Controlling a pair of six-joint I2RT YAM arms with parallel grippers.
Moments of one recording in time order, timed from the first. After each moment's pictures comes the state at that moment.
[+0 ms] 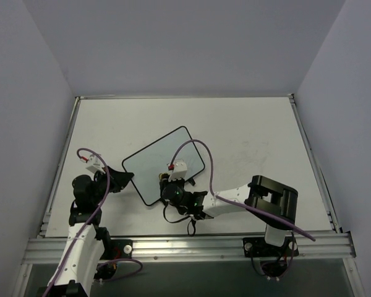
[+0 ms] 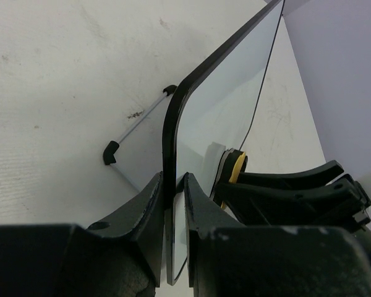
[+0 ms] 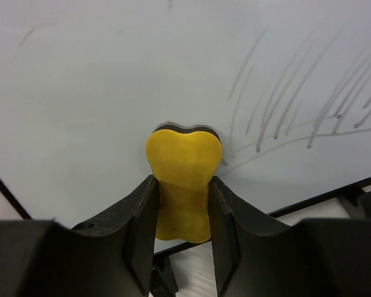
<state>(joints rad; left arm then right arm) 0.07 0.61 0.18 0.15 0.56 -0.67 1.24 1.78 0.82 0.43 0.72 0.67</state>
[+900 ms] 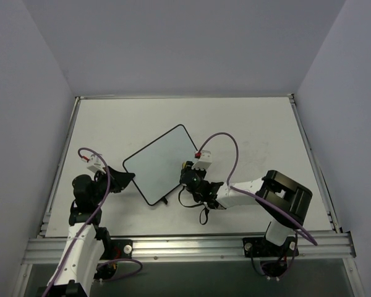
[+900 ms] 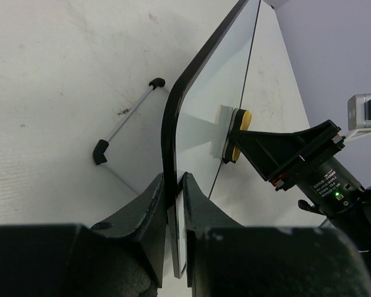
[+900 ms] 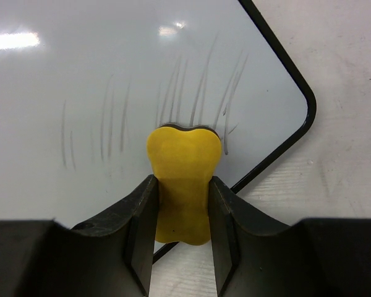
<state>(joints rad) 0.07 0.61 0.18 0.15 0.59 -0.67 1.03 1.68 0.68 0.41 0.74 0.82</state>
